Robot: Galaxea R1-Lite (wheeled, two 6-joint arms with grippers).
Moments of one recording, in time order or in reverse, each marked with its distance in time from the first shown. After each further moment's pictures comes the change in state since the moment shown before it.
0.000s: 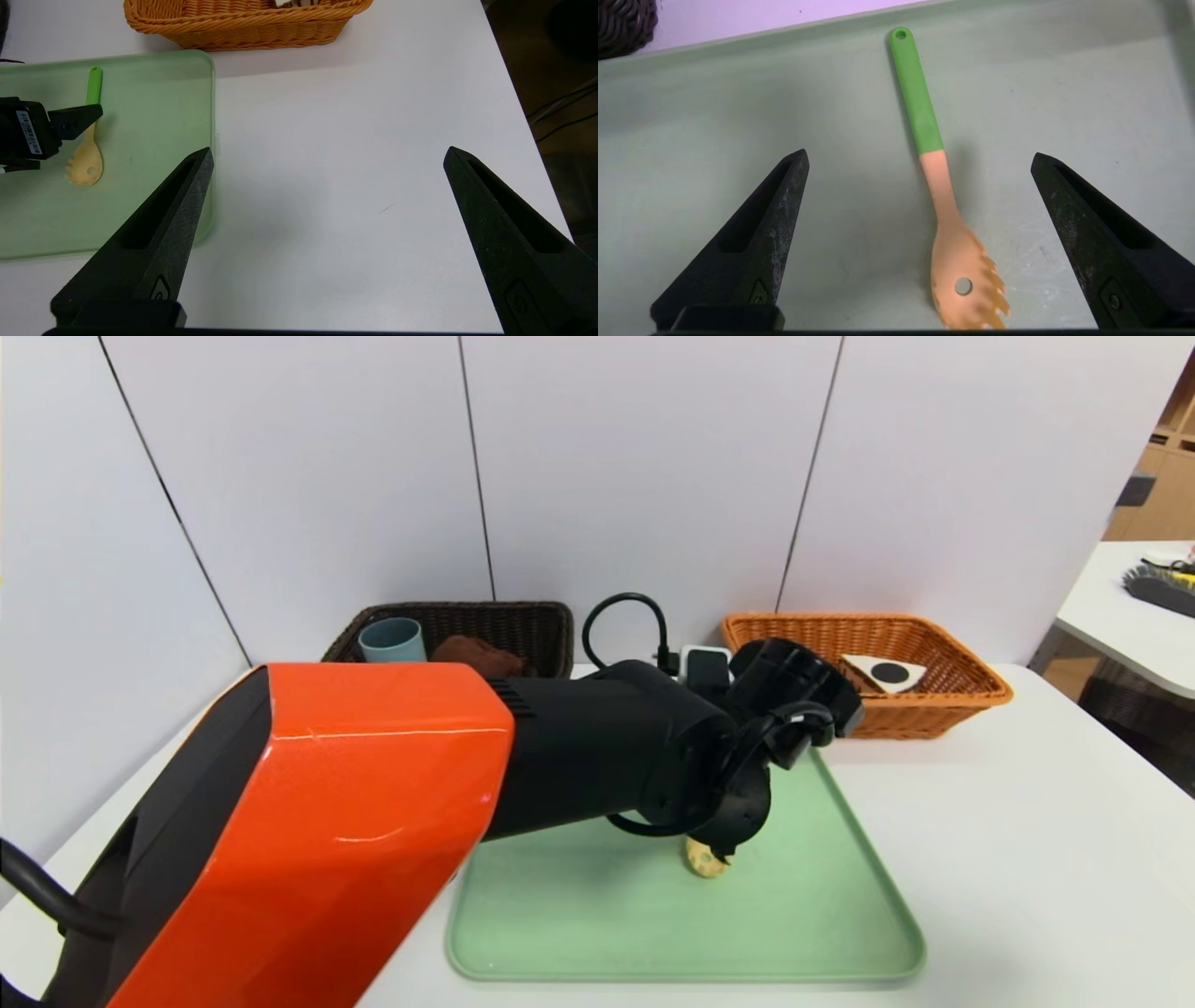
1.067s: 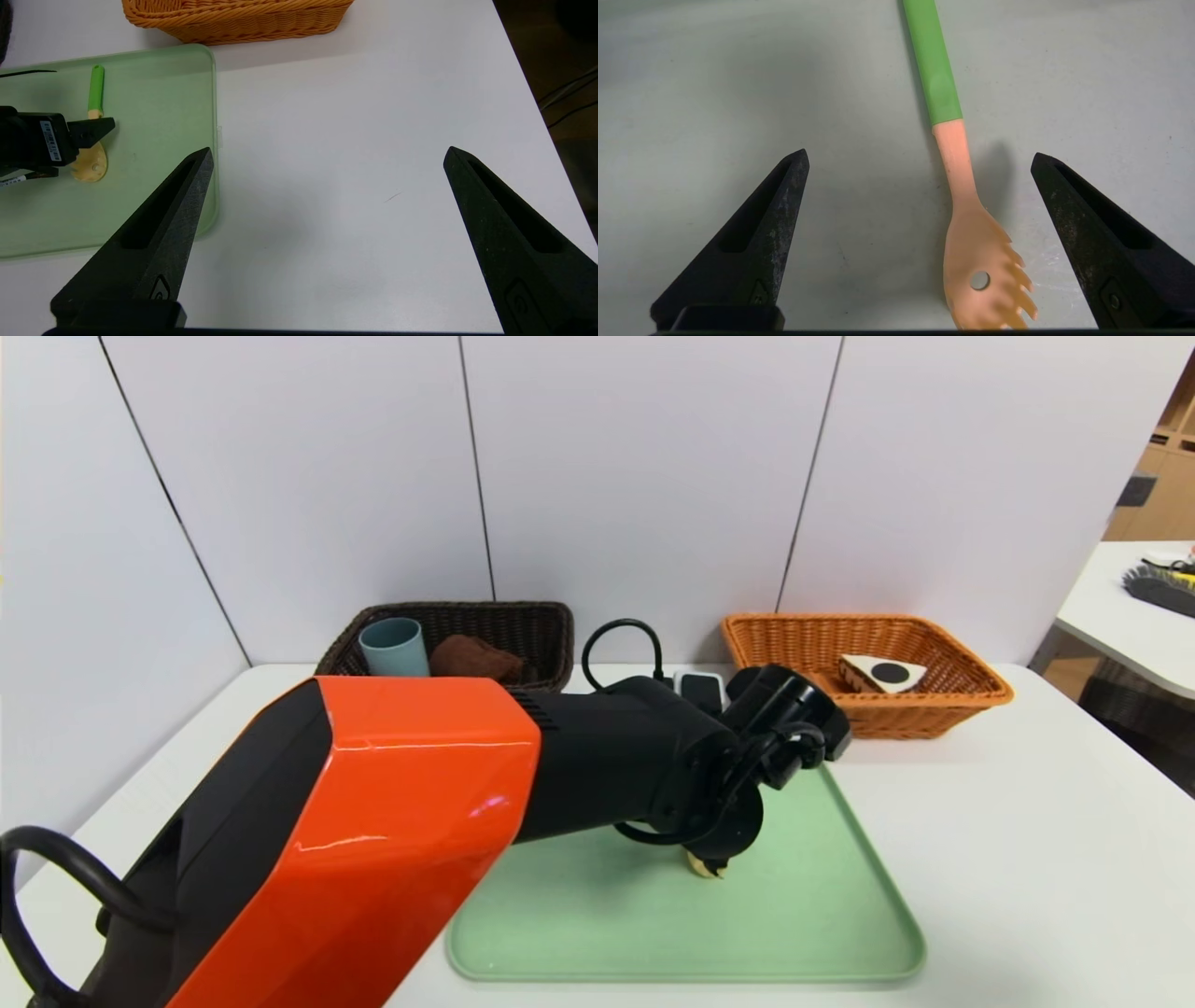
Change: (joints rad) left arm 0.002 0.035 0.000 0.050 -0.032 -0.036; right arm -0.003 -0.030 0.038 0.000 0.003 0.039
